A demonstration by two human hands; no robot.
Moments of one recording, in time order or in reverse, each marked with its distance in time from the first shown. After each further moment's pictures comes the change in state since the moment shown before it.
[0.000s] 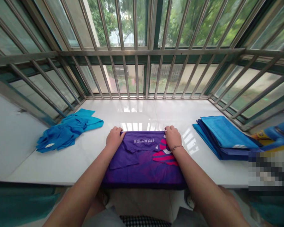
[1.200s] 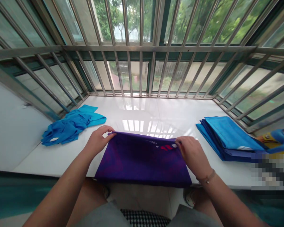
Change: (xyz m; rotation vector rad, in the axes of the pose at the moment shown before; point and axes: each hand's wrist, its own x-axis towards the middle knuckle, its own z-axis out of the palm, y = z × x) left_hand -0.050 -0.042 -0.104 -0.457 0.110 0.204; right_hand -0.096 0.026 -0.083 0.211 0.411 -0.577
